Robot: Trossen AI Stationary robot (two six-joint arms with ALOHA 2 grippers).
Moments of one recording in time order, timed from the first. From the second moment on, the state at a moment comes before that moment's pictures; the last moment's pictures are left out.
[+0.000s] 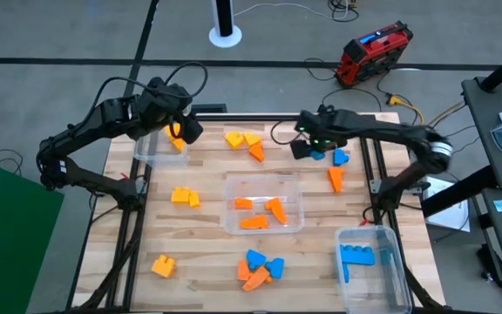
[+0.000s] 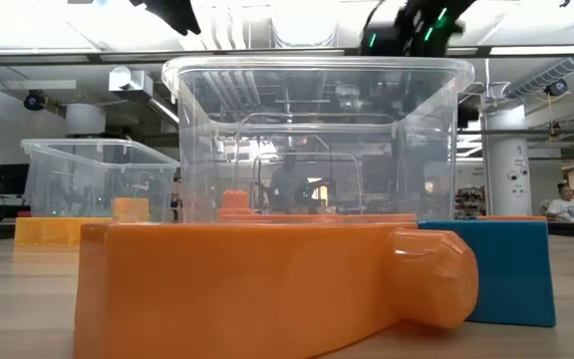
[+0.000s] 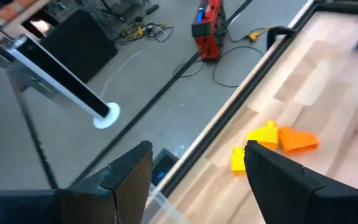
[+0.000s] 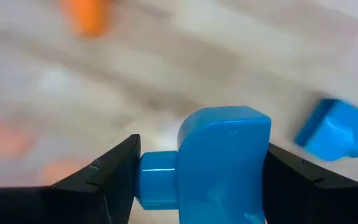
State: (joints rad) left arm 0.32 1.23 1.57 -1.00 -0.57 0.01; right arm -0.43 1.53 1.24 -1.04 0.10 0.79
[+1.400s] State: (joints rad) left arm 0.11 1.23 1.57 -1.01 -0.25 -0.57; right arm 1.06 1.36 1.22 -1.21 -0.02 1.46
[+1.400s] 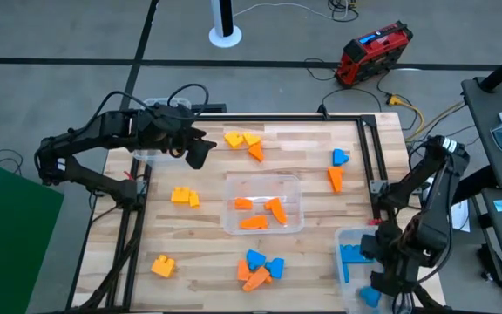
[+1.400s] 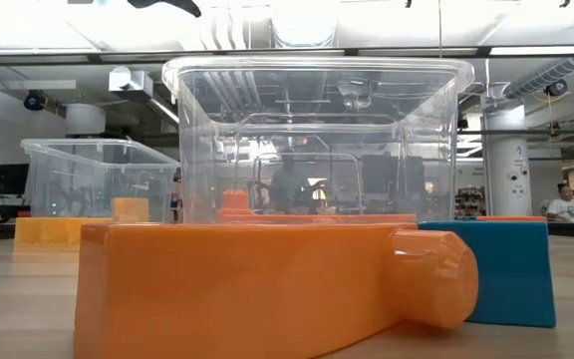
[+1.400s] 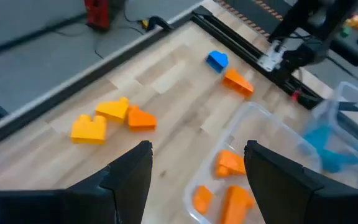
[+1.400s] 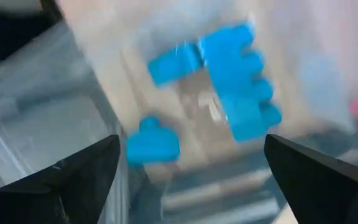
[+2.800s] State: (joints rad) left arm -0.21 1.24 1.27 -1.39 -0.04 -0.42; right arm 0.26 1.16 1.48 -1.24 0.53 0.83
